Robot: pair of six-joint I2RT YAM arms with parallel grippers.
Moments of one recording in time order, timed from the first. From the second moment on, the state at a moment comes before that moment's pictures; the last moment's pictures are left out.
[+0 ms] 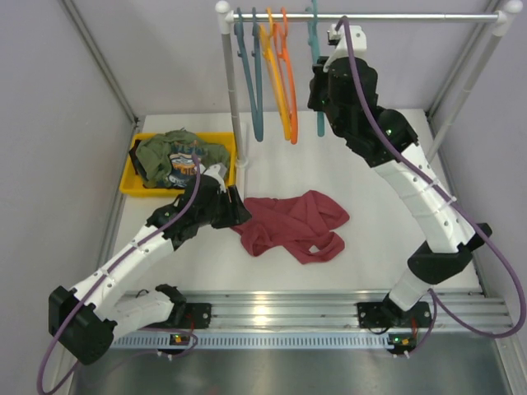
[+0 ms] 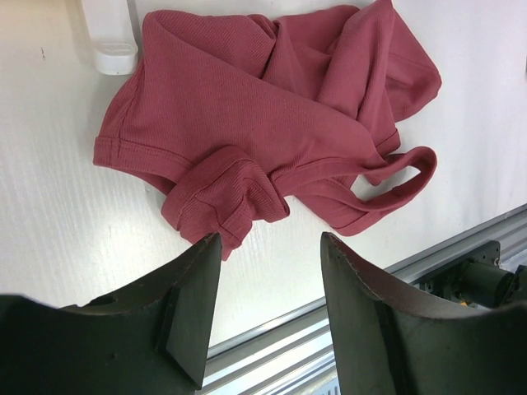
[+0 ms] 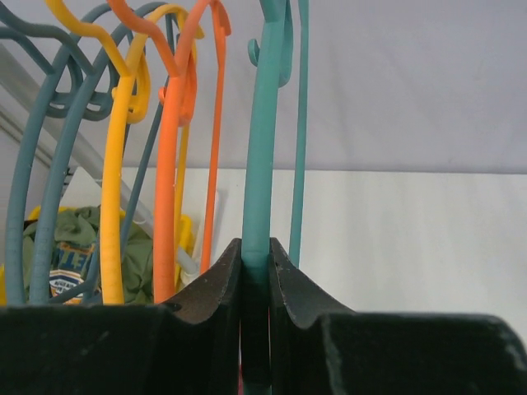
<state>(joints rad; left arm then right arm) -0.58 1.04 0.86 -0.53 0.08 -0.68 0.76 1.66 2.19 -0.69 0.59 0.23</state>
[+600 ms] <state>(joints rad) -0.58 1.04 0.85 -0.52 0.08 -0.68 0.75 1.53 1.98 -0.57 0.58 0.22</state>
